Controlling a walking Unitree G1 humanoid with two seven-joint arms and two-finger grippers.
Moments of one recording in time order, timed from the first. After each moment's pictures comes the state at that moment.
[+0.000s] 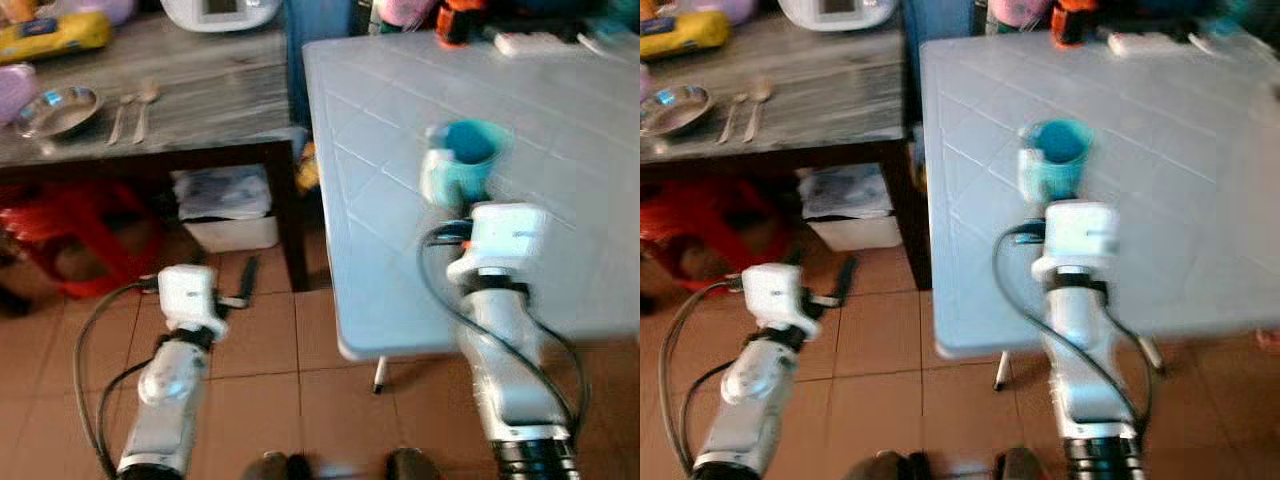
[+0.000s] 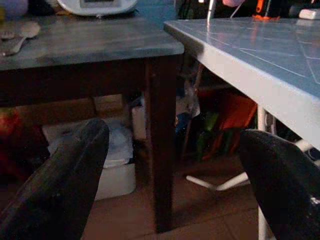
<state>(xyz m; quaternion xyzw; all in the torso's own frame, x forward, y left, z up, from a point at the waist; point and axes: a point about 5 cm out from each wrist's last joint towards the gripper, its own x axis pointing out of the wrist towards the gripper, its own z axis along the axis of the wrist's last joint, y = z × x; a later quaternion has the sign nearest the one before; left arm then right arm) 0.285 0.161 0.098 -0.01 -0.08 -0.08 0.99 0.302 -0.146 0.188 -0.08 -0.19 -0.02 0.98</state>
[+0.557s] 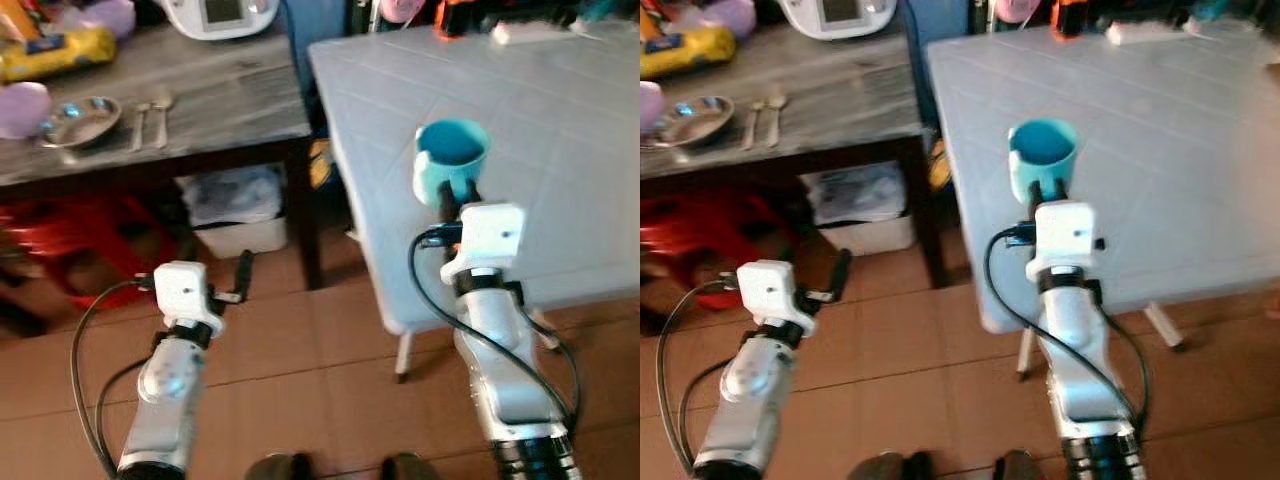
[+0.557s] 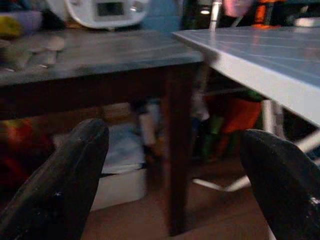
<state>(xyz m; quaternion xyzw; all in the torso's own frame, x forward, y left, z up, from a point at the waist) 0.288 0.152 0.102 -0.02 -0.09 -0.08 0.99 0.303 -0.150 0.184 -0.11 -0.18 -0.02 0.98</state>
